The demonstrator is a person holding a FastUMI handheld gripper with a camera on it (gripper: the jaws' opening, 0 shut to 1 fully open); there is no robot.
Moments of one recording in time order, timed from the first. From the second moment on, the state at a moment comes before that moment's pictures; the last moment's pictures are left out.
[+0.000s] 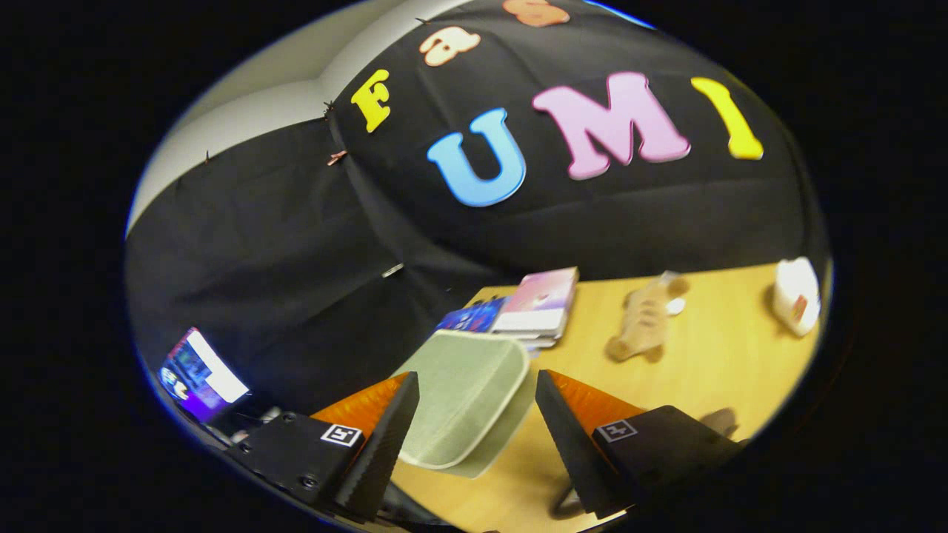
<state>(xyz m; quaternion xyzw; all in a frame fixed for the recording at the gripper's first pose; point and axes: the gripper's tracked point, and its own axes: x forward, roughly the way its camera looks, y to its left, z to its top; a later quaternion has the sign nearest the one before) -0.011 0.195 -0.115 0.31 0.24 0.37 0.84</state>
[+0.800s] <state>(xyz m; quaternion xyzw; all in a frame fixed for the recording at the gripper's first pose) -0.035 0.283 -0.214 0.55 0.44 0.47 0.53</state>
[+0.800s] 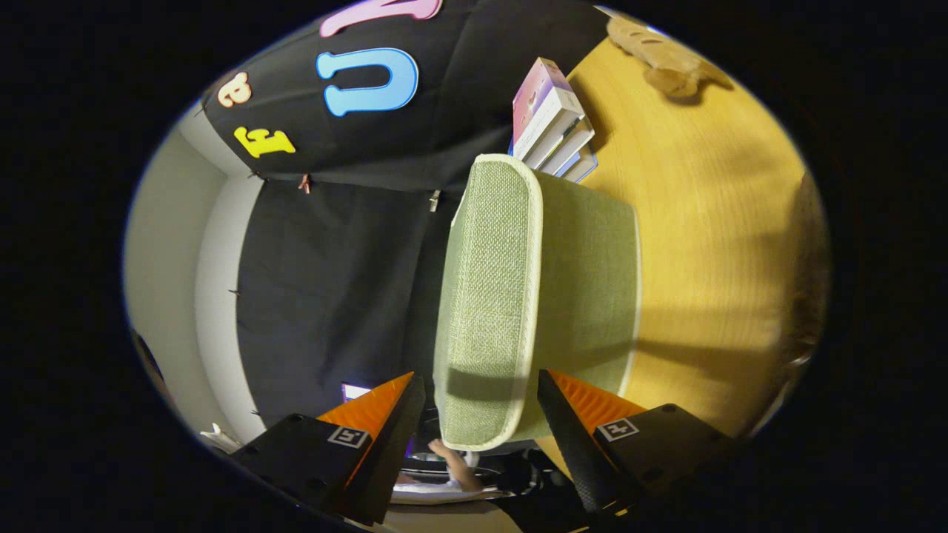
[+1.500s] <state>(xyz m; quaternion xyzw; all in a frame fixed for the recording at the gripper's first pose) -0.034 0.270 -0.182 0.56 0.38 0.46 0.57</state>
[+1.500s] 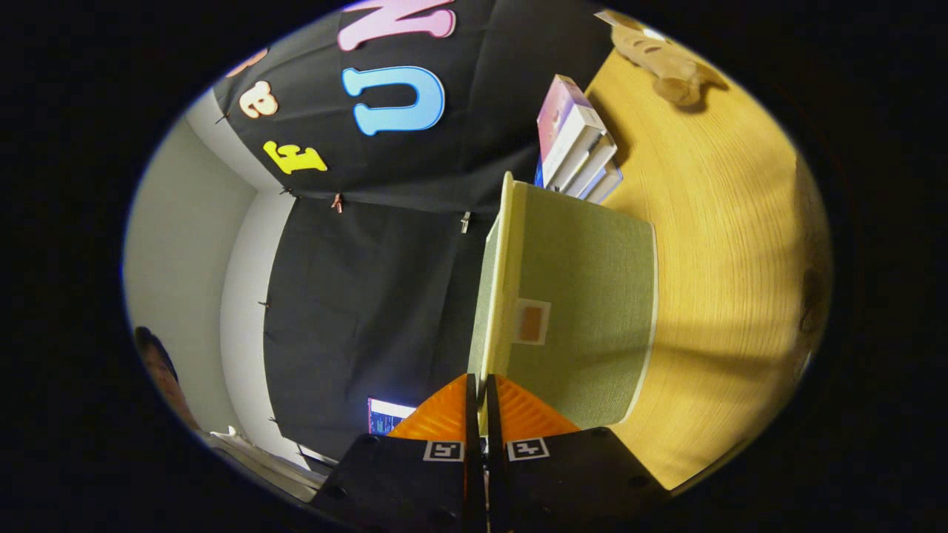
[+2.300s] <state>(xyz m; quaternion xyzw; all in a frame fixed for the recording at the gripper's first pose) -0.040 0.310 -0.199 0.53 0.44 0.43 0.58</state>
